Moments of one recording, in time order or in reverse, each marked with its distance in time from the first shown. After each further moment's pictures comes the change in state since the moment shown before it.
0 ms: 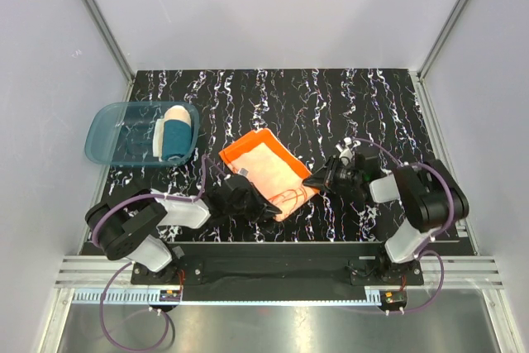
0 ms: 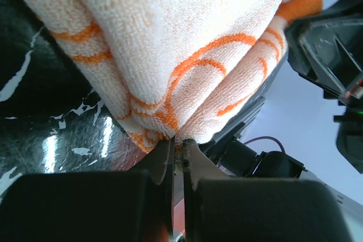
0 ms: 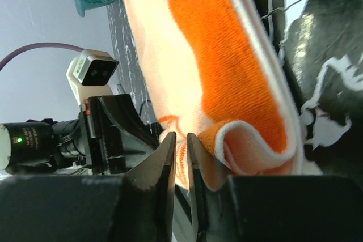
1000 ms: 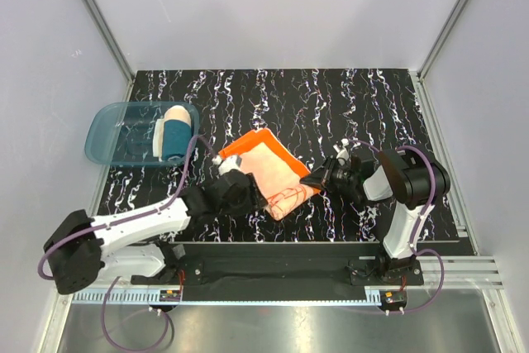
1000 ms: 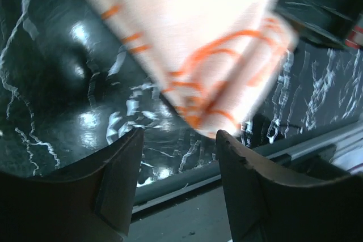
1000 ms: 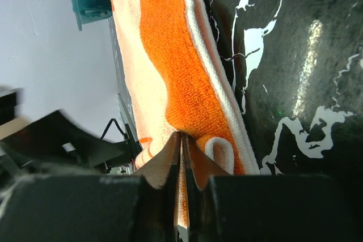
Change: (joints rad) left arm -0.066 -0.352 0.139 -0.648 -0.339 0.335; right arm 0.001 0.270 0.017 0.318 0.002 0.060
